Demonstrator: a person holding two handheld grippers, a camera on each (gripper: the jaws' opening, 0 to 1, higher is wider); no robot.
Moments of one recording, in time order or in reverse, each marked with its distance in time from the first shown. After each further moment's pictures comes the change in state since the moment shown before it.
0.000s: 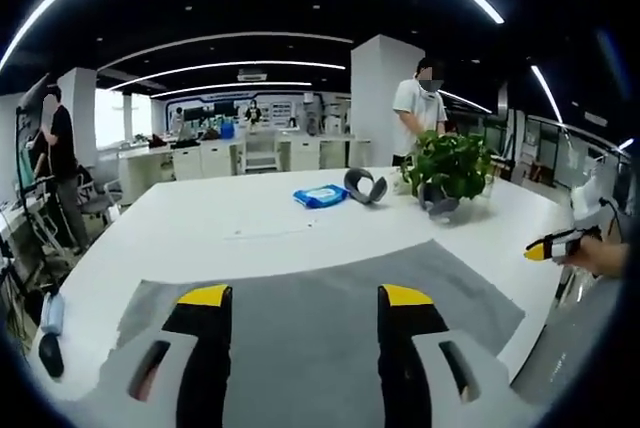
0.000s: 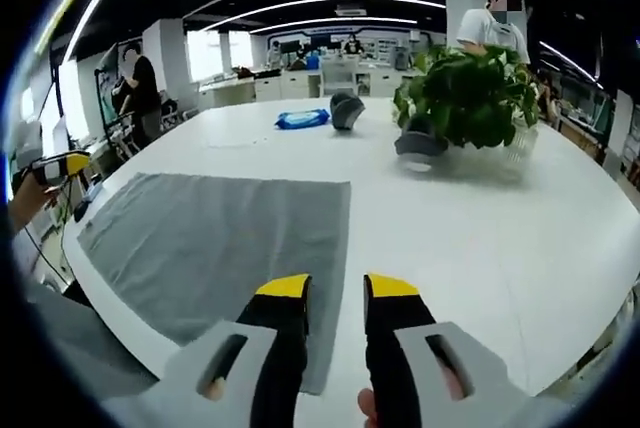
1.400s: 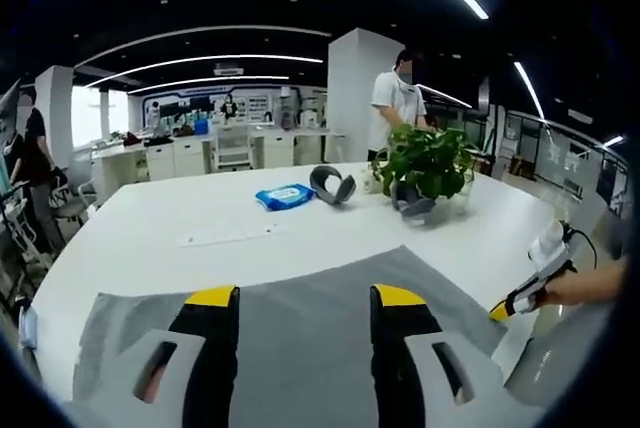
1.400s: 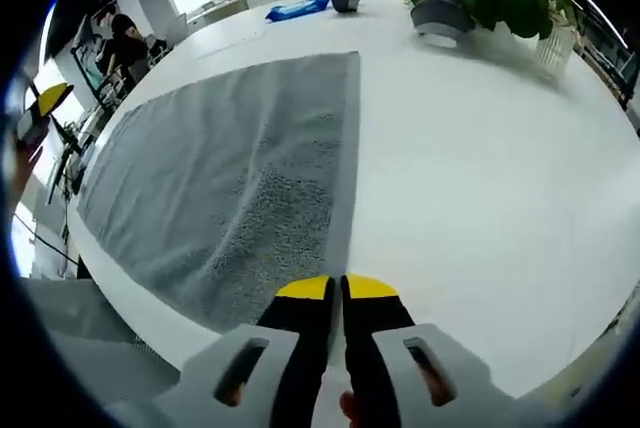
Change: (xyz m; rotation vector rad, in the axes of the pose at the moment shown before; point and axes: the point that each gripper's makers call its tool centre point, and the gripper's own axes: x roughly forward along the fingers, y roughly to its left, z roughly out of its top) left arm 0.044 -0.062 0.015 0.014 0.028 -0.106; right arm 0.040 0.004 -0.096 0.099 0.409 0.067
